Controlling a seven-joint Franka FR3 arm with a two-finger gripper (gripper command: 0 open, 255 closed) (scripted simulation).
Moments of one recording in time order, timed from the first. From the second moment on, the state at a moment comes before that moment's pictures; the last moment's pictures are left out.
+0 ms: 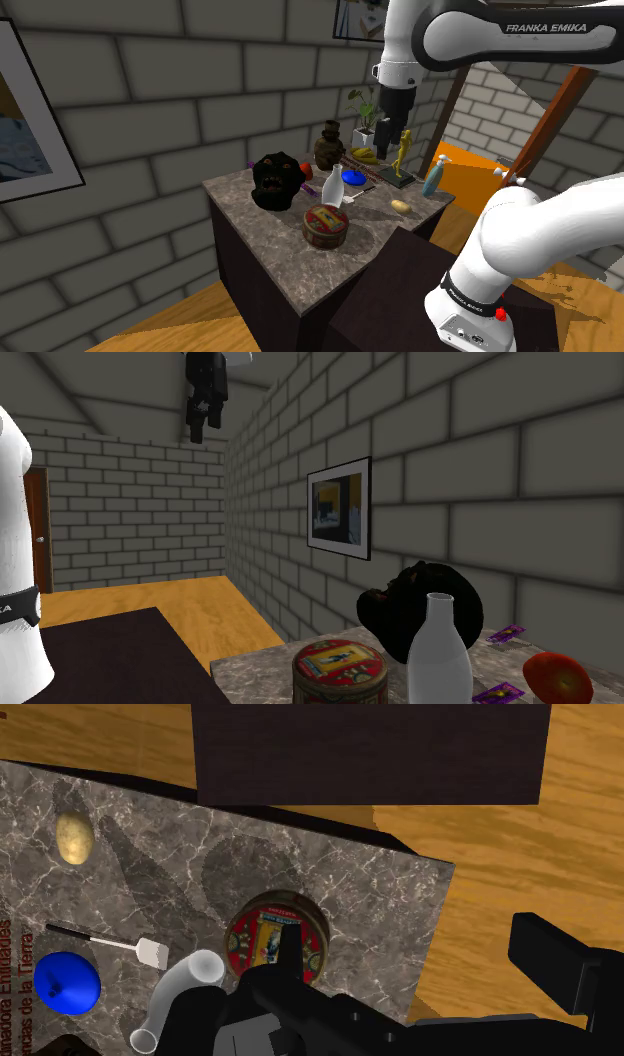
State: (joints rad) arm 0.01 -0.75 0.07 -2.41 -0.06 1.58 0.03
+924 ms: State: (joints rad) arm -0.07 -0.44 -0.10 -2.42 -0.14 1.92 -0.14
